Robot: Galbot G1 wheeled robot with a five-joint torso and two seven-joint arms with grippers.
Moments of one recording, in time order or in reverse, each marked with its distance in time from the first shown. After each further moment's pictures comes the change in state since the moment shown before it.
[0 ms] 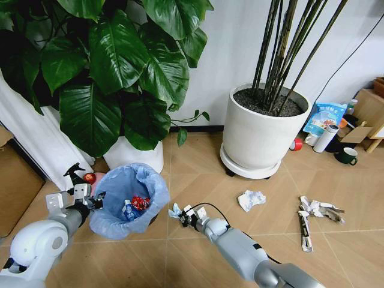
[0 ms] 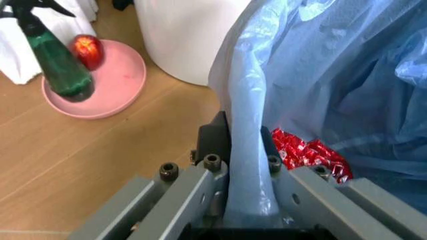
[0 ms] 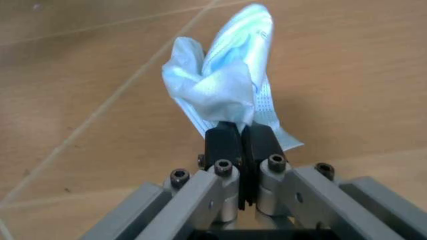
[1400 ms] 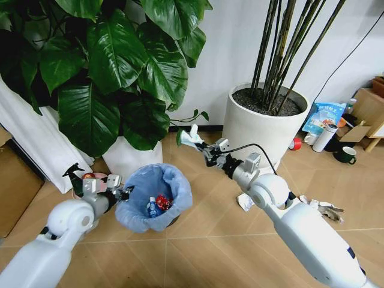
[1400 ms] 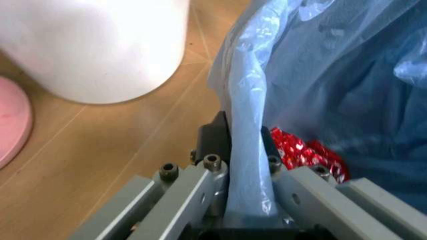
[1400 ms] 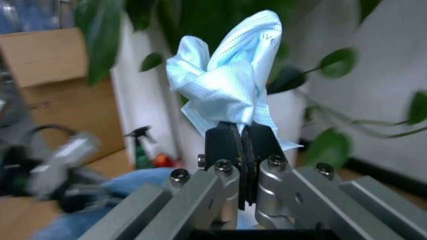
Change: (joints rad) left arm -0.331 0.090 0.366 0.198 -0.003 0.000 0.135; right arm -0.118 -0.472 0.197 1.202 0.364 -0.193 0.076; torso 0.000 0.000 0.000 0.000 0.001
